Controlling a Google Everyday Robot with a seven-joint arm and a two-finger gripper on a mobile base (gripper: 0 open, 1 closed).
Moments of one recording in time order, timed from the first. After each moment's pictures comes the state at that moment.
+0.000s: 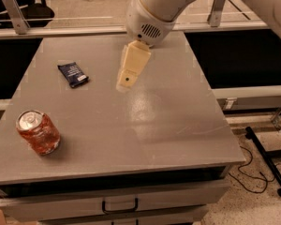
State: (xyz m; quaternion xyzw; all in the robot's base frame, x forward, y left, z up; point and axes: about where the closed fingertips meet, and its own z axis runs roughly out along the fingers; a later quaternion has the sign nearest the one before) arm 0.545 0.029 0.973 -0.68 0.67 0.06 0.28
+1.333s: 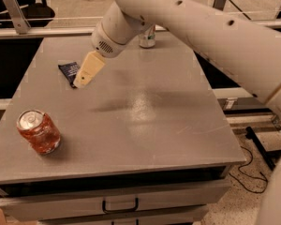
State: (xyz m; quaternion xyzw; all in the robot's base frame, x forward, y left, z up) arm 0.634 0.129 0.905 -0.60 0.72 0.14 0.33
